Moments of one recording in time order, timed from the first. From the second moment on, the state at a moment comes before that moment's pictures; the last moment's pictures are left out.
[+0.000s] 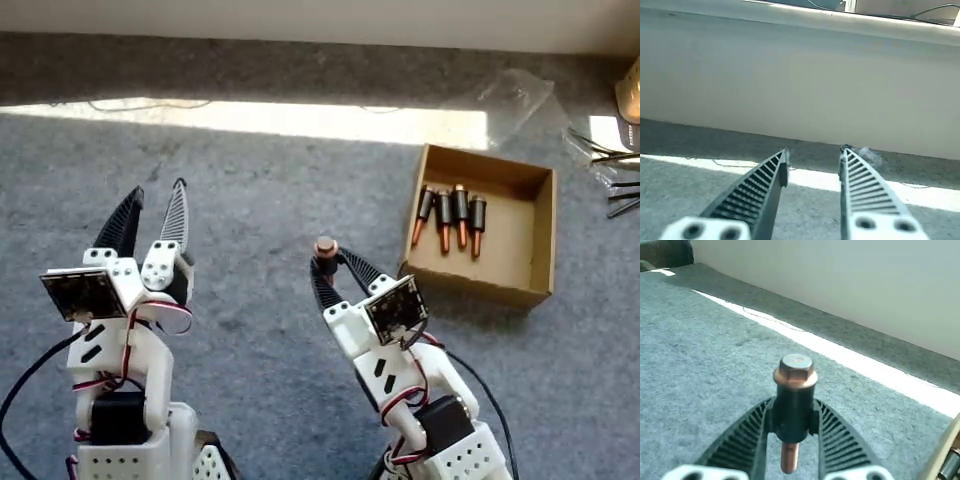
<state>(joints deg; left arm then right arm) -8.5 -102.5 82.7 27.4 10.3 -33.4 -103.6 95.7 24.1 8.6</state>
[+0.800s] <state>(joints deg) -4.8 -102.5 96.0 42.4 5.4 -12.4 -103.4 88.4 41.6 8.6</state>
